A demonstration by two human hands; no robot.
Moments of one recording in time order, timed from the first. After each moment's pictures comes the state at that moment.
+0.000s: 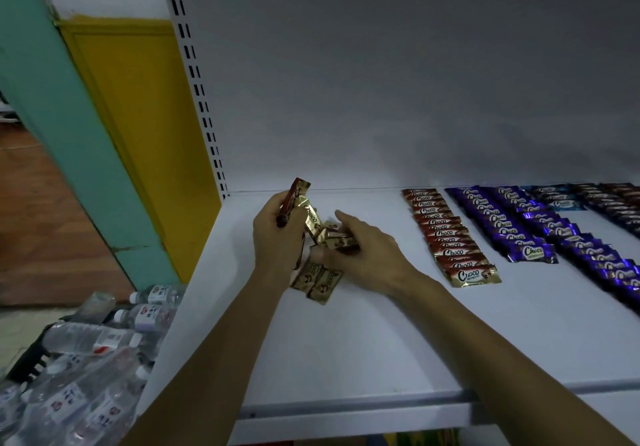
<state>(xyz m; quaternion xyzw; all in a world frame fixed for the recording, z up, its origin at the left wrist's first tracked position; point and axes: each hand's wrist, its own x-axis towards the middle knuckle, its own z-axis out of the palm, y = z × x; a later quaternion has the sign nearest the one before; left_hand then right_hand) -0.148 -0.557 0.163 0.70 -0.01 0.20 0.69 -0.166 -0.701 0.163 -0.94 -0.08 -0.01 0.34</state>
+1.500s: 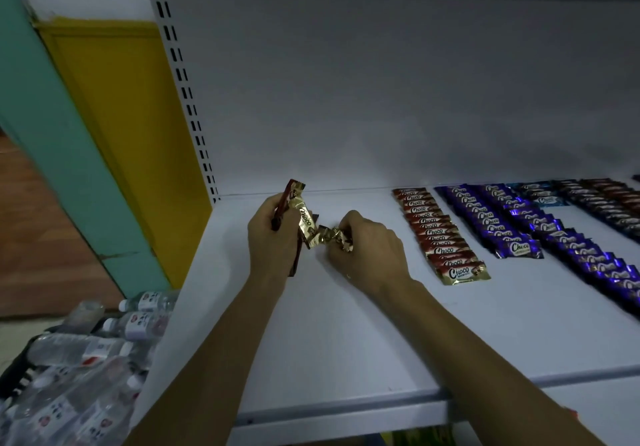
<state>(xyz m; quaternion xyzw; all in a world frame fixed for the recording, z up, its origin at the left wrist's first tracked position) -0.158 -0.562 0.172 0.67 -0.02 0.17 0.72 -0.165 -0.697 0.159 -0.96 -0.05 -0.17 0.22</state>
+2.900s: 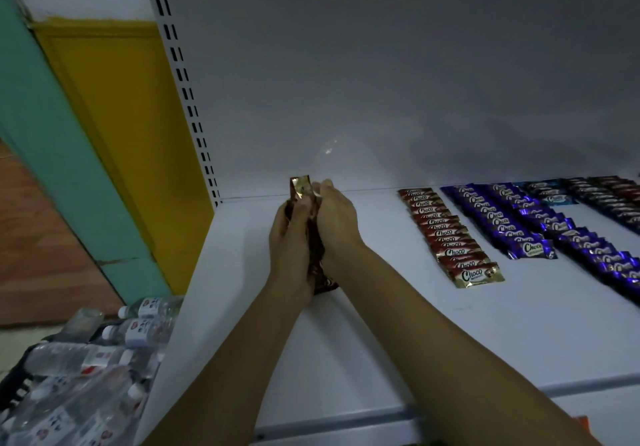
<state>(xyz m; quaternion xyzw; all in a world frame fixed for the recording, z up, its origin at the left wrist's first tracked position) -0.151 -0.574 0.166 0.50 0.06 0.00 0.86 -0.144 -0.623 0.200 -0.62 0.13 -0.01 0.77</state>
